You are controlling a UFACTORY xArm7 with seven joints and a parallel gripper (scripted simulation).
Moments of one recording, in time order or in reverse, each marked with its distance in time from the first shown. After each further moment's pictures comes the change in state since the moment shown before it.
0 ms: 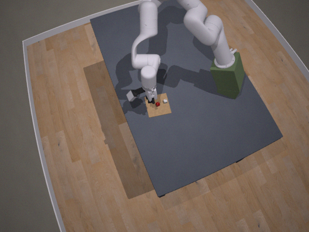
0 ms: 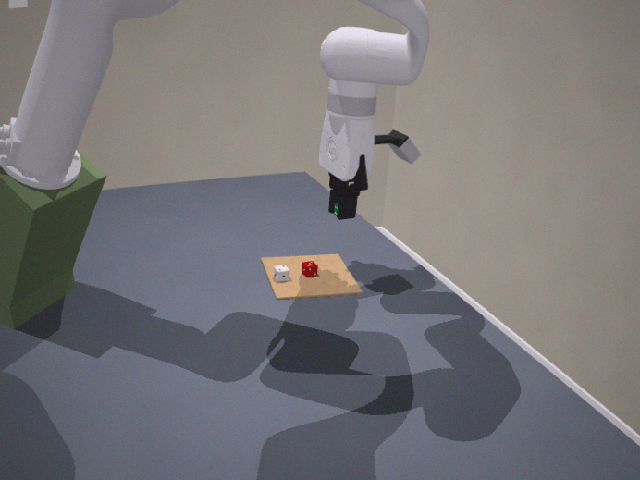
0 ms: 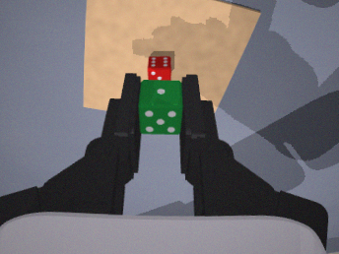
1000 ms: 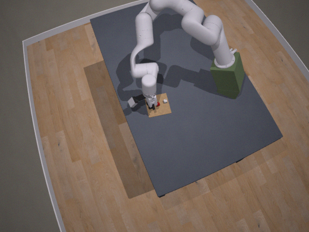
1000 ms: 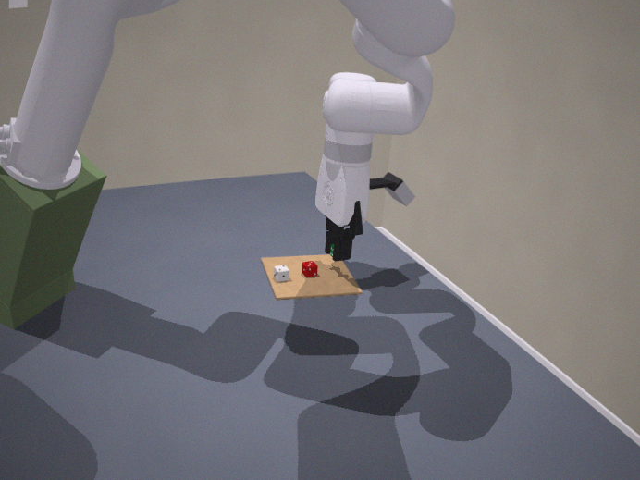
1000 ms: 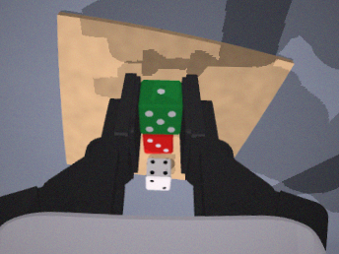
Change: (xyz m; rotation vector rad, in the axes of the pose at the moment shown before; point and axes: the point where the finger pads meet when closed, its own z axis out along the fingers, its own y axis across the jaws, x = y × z) arm 0.000 -0.001 0.075 0.000 -0.001 -0.001
